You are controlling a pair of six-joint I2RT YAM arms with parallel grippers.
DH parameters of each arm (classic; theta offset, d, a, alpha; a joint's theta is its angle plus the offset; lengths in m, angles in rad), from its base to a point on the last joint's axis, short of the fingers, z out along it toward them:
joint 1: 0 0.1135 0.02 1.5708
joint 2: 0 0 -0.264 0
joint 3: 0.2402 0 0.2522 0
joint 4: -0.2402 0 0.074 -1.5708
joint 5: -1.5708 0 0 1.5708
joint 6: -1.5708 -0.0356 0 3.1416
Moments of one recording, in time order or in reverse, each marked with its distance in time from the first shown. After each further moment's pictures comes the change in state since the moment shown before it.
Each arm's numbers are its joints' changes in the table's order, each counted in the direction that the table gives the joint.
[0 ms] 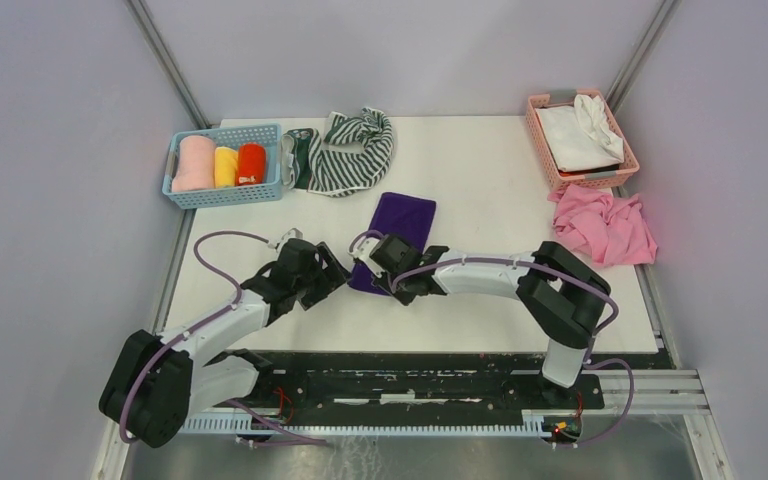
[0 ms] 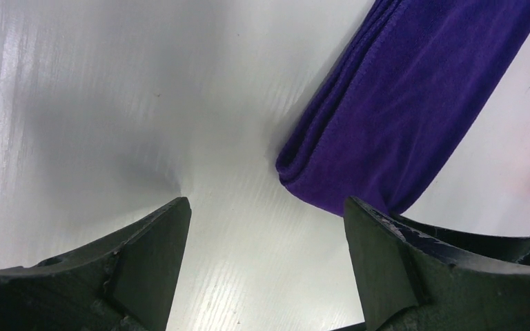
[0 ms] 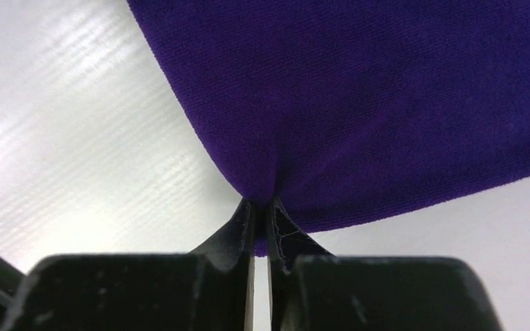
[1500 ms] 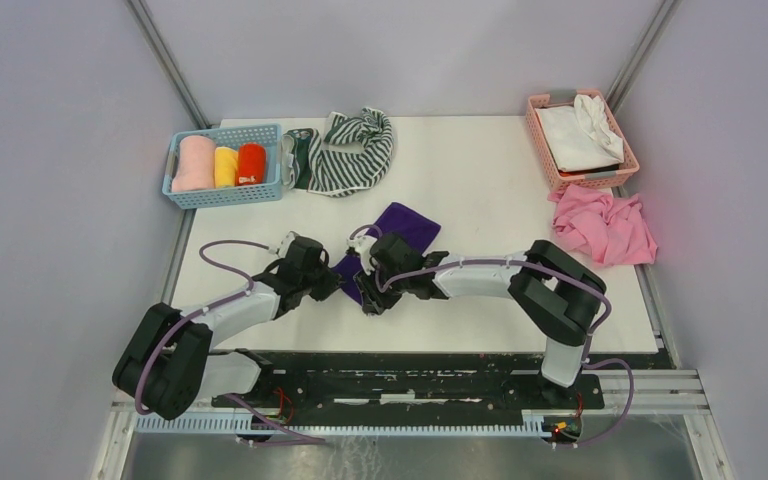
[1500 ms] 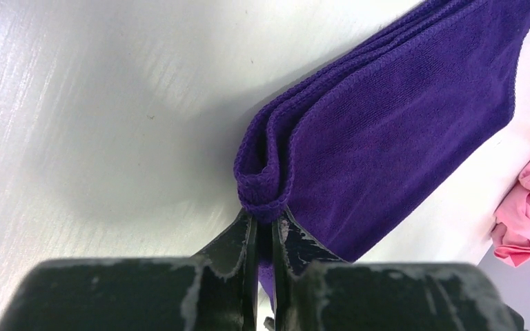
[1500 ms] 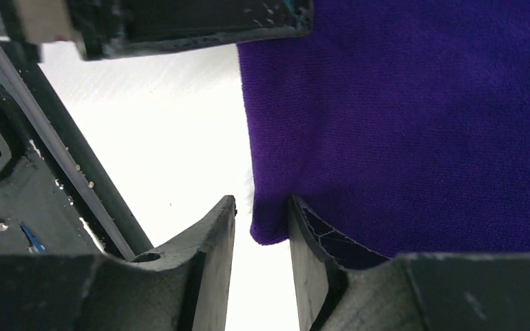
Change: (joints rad) left arm 0.000 -0.145 0.000 0.127 0.018 0.187; right arm -0.018 -0.030 -0.053 0.304 0.359 -0.317
